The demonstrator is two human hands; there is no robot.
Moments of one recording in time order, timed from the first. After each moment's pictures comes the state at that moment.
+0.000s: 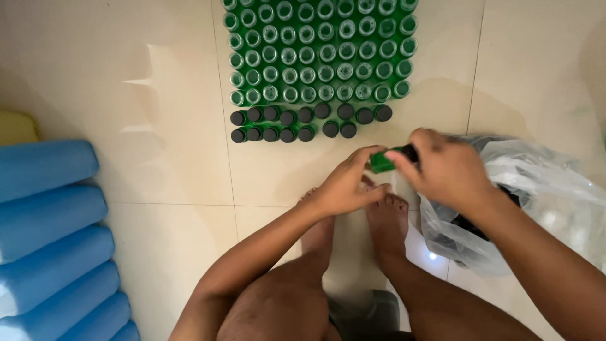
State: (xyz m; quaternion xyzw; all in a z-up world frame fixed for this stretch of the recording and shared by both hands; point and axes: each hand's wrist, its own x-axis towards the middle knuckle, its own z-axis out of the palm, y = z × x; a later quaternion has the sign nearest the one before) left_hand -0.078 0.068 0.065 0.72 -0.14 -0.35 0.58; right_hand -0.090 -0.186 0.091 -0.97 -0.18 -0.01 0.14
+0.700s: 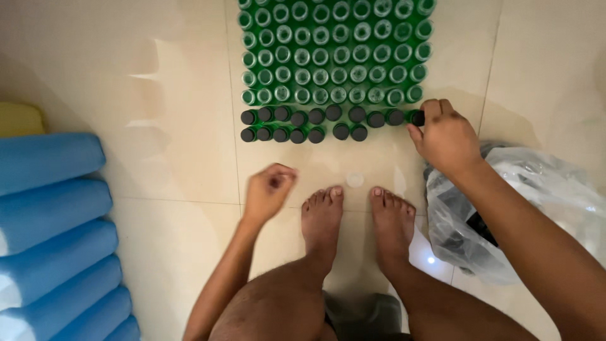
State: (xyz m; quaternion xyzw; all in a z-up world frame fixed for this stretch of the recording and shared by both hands) left_hand -0.108 0.245 0.007 0.86 0.08 -0.28 0.43; right_hand -0.049 -0.207 -0.035 -0.99 -0.10 0.05 0.02
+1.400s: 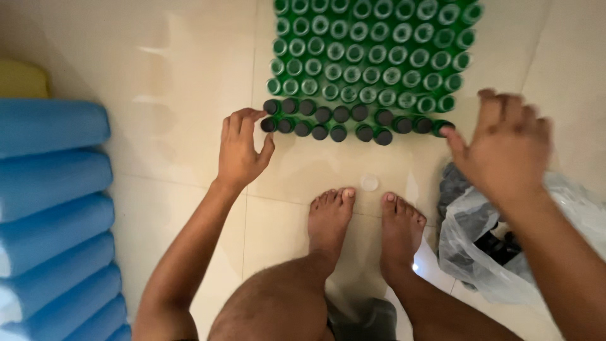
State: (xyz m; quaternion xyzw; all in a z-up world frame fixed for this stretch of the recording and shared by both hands) left_hand -0.032 0.316 0.031 0.95 -0.16 0.04 0.27; right_hand -0.031 -0.195 0.079 -0.97 -0.11 0.05 -0.21
